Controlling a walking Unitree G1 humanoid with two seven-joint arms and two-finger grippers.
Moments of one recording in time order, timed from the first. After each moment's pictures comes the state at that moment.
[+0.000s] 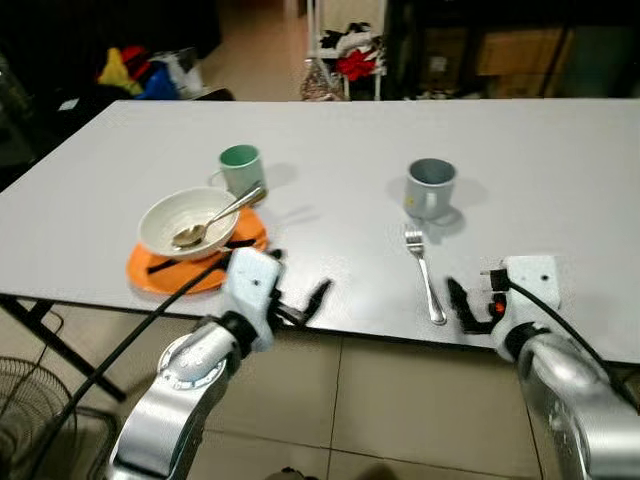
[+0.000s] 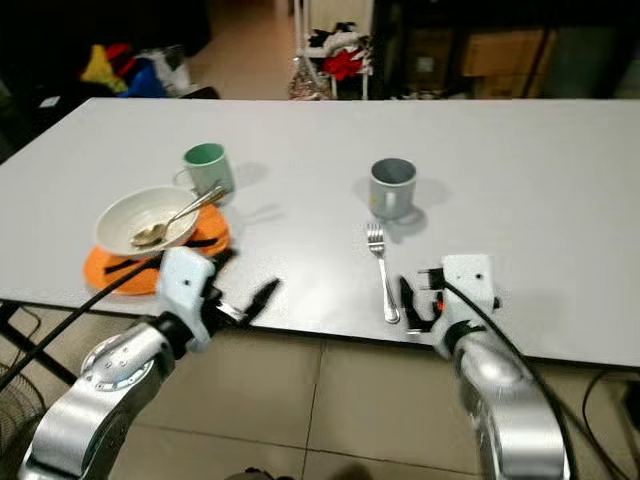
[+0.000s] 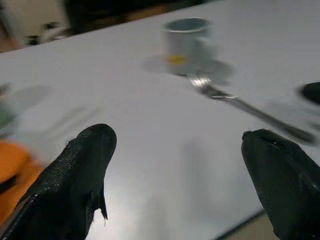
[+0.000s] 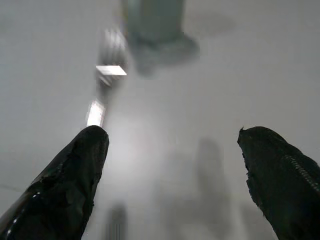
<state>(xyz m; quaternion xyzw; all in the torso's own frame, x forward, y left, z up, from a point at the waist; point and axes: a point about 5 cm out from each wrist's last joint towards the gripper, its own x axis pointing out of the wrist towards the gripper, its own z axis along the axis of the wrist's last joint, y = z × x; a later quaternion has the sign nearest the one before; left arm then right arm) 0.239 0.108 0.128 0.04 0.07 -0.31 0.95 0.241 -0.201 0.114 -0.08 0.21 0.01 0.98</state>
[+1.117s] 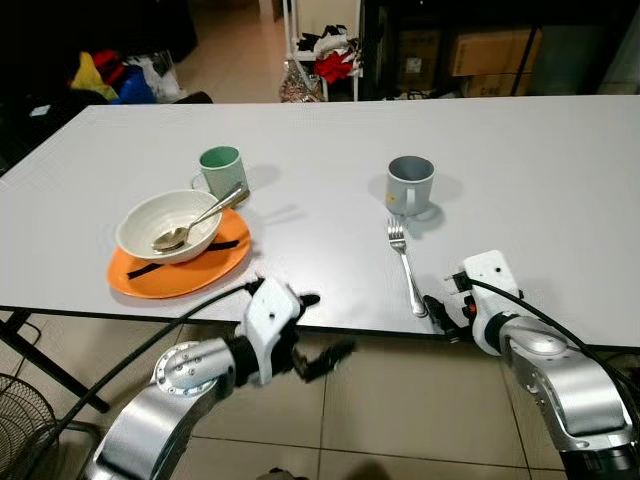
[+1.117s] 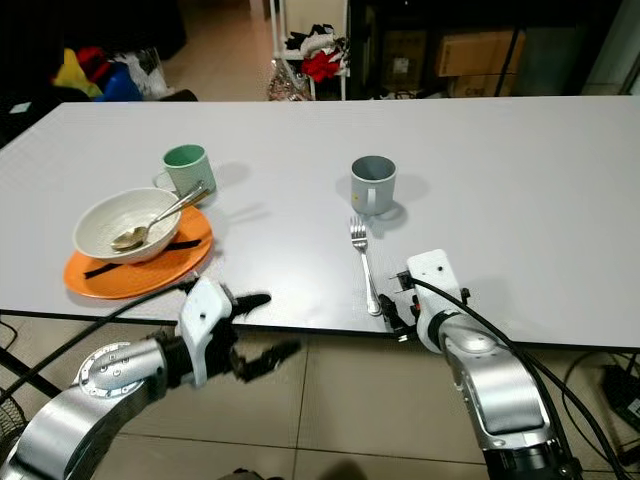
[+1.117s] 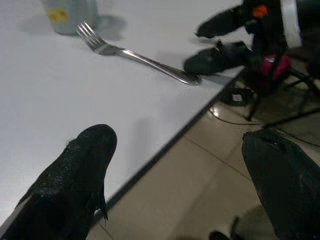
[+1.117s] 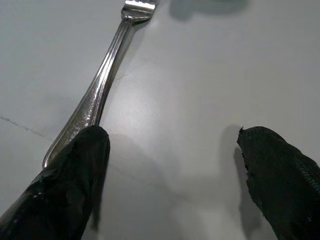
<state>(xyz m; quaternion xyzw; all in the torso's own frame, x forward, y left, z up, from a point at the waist) 0.220 0.107 0.110 0.05 0.14 -0.47 0.87 0.262 -0.187 0.098 -0.13 0.28 0.11 0.95</state>
